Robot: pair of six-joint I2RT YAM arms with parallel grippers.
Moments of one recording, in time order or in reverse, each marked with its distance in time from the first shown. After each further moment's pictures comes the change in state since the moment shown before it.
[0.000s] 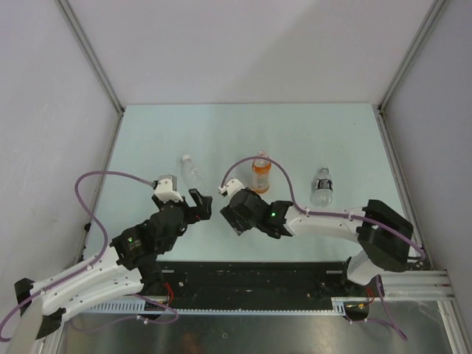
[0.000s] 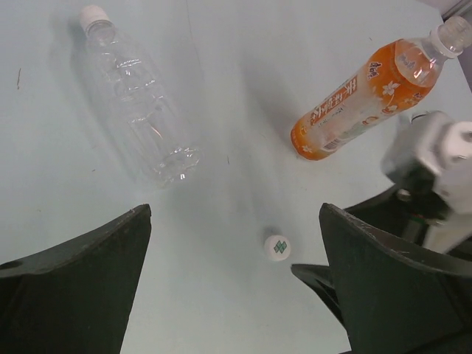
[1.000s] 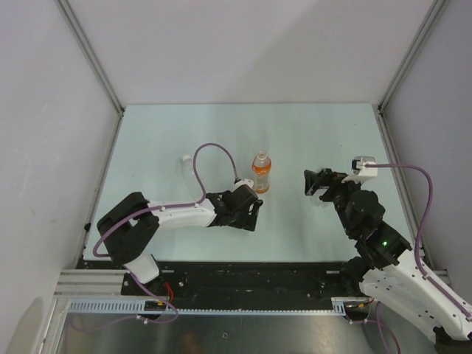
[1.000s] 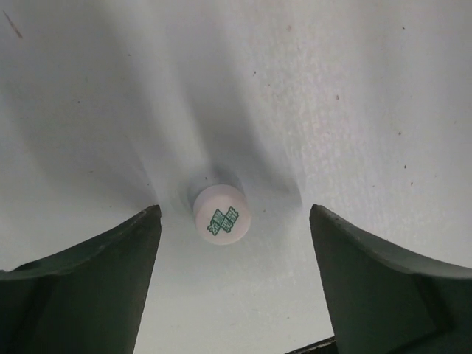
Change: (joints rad) left arm 0.021 1.045 0.354 0.045 0.504 0.063; right arm -0.440 -0.993 -0.323 0.038 0.221 0.166
